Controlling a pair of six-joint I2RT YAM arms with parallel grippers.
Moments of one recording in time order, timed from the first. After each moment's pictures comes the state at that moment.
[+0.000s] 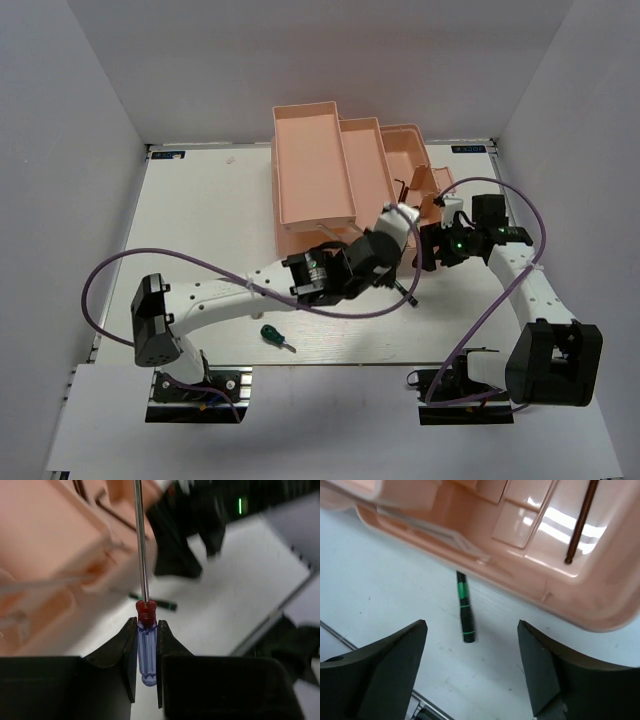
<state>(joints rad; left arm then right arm) -1.30 1.59 1.46 -0.41 -0.45 -0.40 0.01 1.23 0.90 -0.67 -0.54 -0.25</state>
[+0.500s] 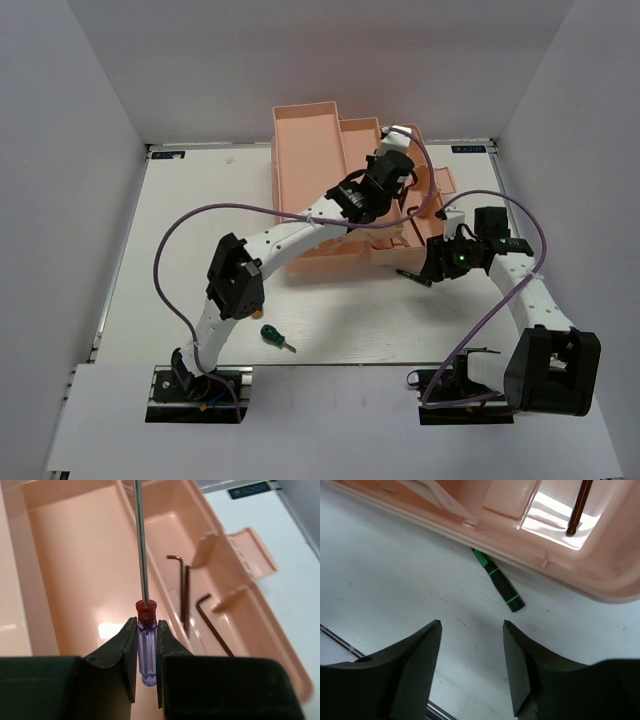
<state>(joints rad) -0.98 2.13 2.07 -0.36 -0.63 -0.27 -0.03 1.19 0.80 -0.69 -0.54 -0.32</state>
